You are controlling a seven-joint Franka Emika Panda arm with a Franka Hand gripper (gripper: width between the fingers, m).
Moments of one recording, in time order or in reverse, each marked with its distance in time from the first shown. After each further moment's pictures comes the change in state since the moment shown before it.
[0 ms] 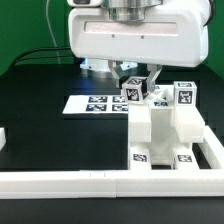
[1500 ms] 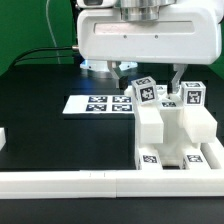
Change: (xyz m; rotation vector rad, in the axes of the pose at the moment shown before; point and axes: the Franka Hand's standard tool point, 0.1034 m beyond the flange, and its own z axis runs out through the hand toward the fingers) arm -0.008 -0.019 0.001 -0.011 0.031 -0.474
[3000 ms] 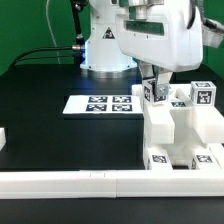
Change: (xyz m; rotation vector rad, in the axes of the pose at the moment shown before) arm 0.001 -0.008 0.001 0.075 0.018 1.114
